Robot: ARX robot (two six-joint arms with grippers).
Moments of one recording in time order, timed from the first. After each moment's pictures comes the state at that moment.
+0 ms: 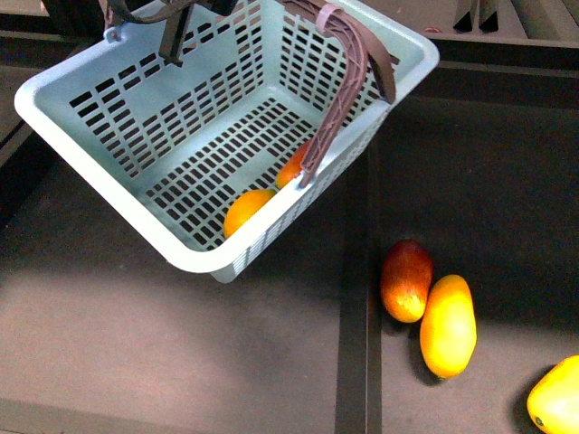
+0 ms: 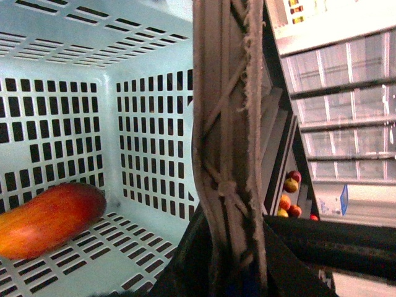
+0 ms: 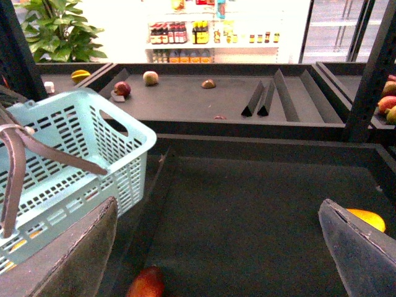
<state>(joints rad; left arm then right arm) -0.41 2.01 1.25 0.39 -0.09 -1.26 0.00 0.01 0.02 0.00 0.00 0.00</state>
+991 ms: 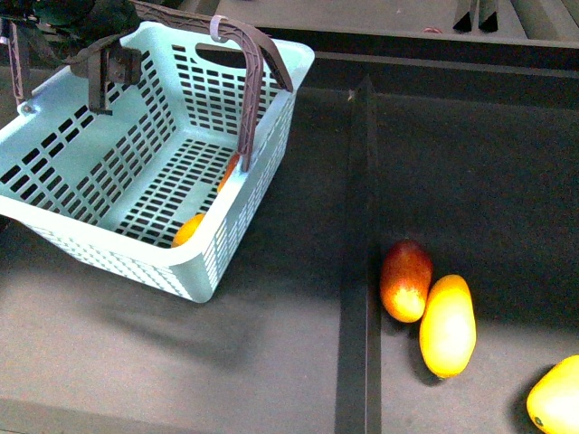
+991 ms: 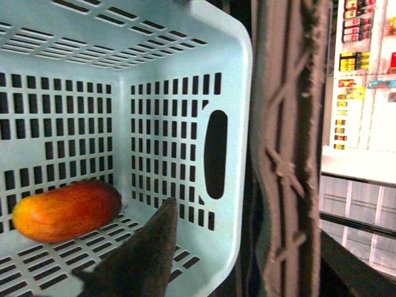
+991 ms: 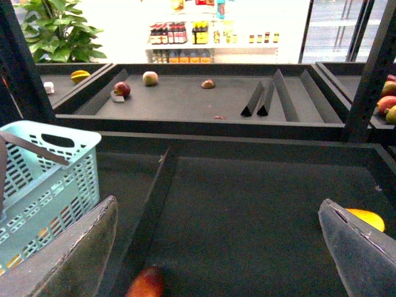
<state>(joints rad) -0.23 2.11 1.27 0.28 -0.24 -1.54 0.00 0.01 0.02 0.00 0.00 0.00</state>
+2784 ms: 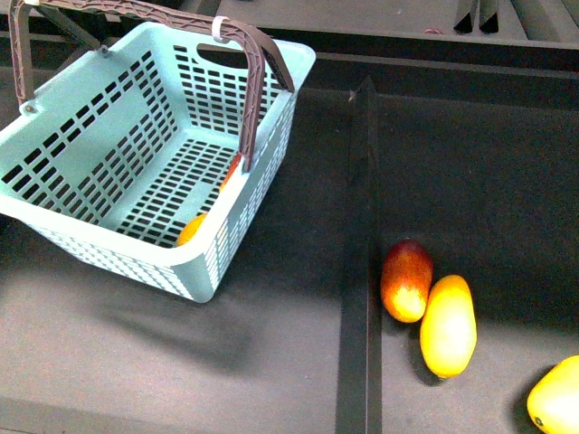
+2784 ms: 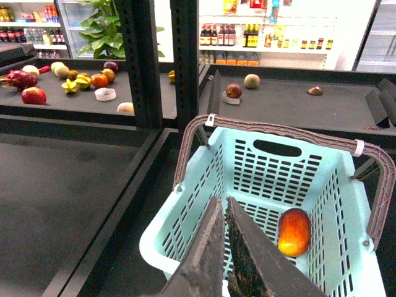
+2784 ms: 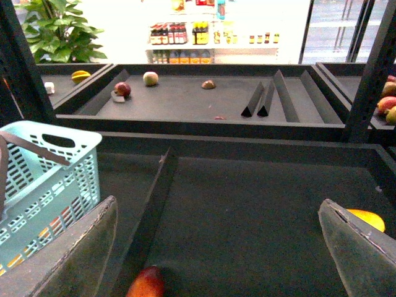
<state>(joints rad) 0.00 0.73 0.02 0.70 0.00 -0.01 0.00 0.00 0.02 0.00 0.00 0.00</state>
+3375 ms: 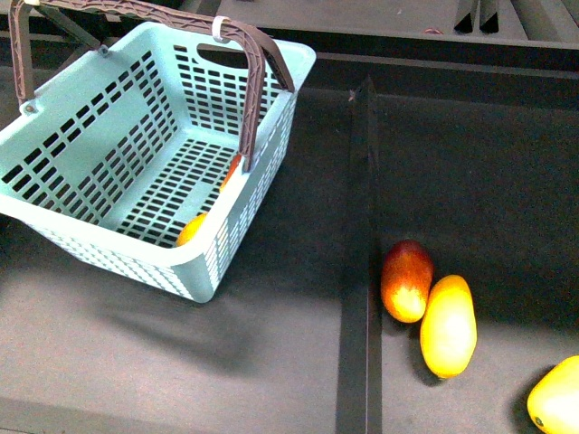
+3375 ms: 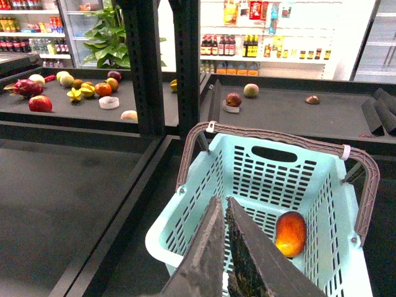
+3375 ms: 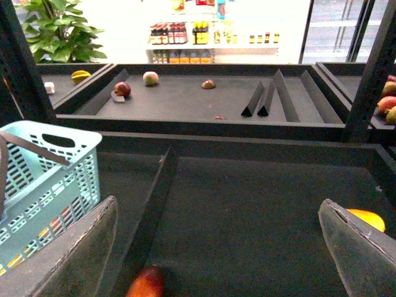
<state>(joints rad) 0.00 0.30 0.02 0.30 0.00 -0.01 0.00 0.00 0.02 0.00 0.00 0.00</state>
